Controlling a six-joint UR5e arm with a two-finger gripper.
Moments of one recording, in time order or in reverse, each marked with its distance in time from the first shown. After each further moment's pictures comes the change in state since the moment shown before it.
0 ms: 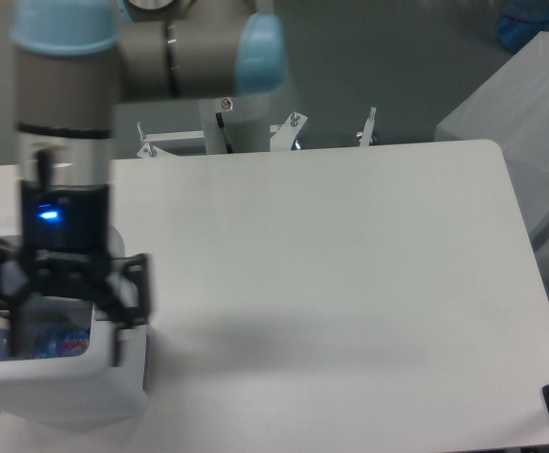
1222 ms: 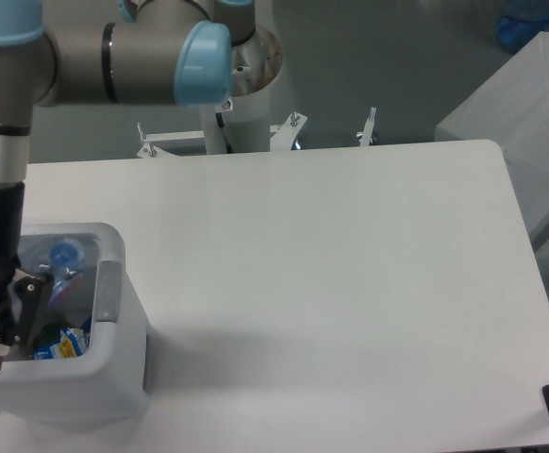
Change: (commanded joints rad) arm -0.250 -0.080 0.083 0.006 -0.017 -0.075
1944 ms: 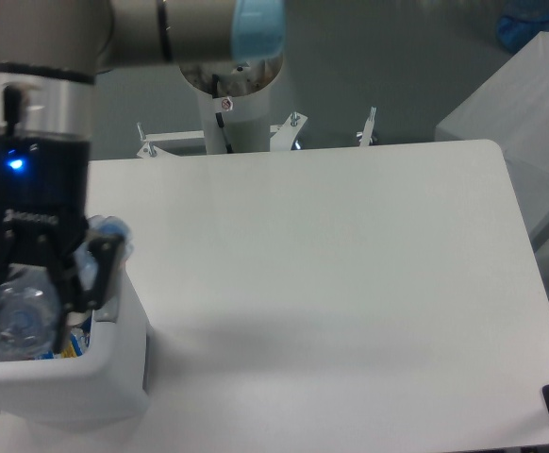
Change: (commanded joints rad) arm 0.064 0.060 -0.003 0.002 -0.003 0.017
